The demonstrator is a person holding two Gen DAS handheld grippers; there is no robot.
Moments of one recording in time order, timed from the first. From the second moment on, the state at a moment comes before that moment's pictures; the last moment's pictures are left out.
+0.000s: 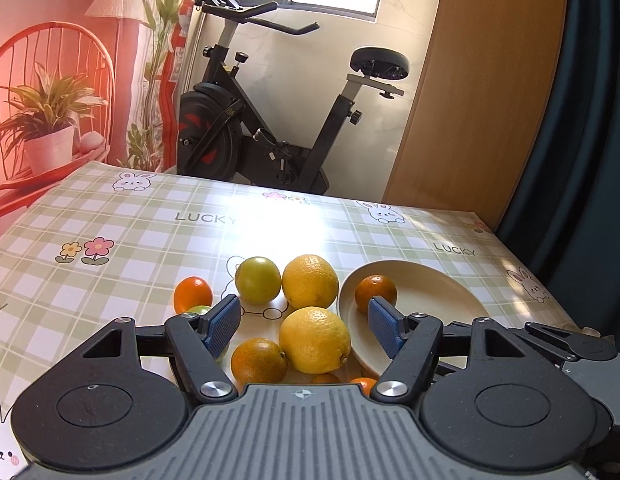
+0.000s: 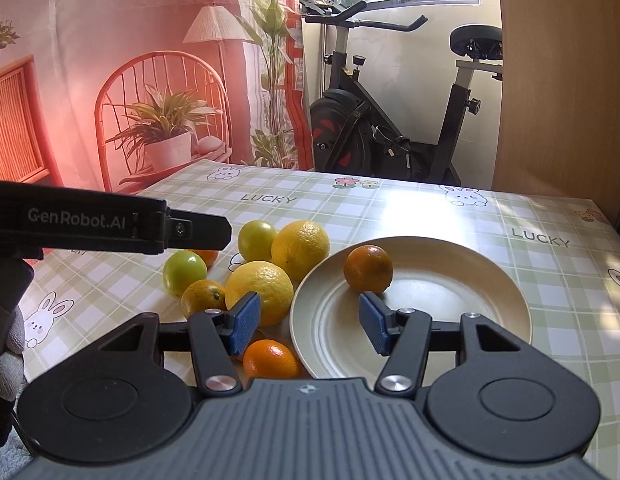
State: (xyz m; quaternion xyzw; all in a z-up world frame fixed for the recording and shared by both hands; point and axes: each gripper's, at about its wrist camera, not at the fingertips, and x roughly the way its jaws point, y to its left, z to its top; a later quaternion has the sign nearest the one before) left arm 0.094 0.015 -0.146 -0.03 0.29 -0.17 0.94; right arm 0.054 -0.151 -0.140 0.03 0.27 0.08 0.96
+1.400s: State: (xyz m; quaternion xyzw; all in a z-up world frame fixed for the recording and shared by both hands) left arm 0.091 0.005 -0.193 -0.04 0.38 -0.26 0.89; right arm 0.059 -0.127 -0.186 0.00 0.34 0.16 0.93
